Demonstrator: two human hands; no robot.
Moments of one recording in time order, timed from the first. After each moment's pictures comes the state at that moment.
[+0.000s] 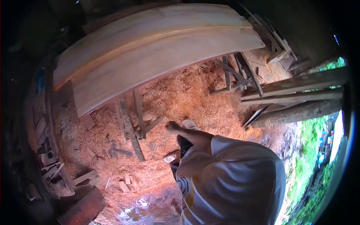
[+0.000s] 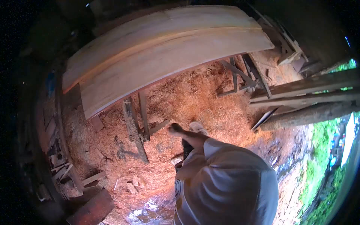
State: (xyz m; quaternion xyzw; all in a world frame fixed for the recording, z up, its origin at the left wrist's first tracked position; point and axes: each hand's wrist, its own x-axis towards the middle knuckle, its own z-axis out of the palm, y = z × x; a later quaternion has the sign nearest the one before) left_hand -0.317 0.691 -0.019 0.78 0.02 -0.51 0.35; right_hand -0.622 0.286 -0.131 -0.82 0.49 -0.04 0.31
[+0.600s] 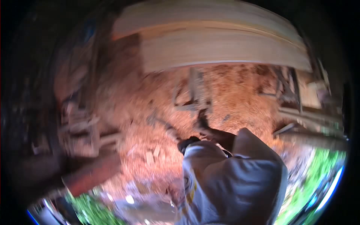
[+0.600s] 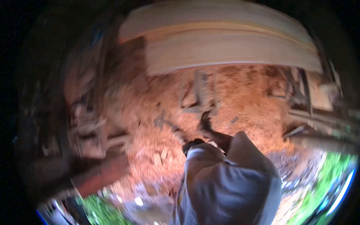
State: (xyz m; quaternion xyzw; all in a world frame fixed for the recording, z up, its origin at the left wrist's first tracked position) left_hand -0.001 0.749 -0.003 0.77 0.02 -0.49 0.41; right_hand -0.310 0.406 -0.086 -0.79 0.54 0.08 0.29
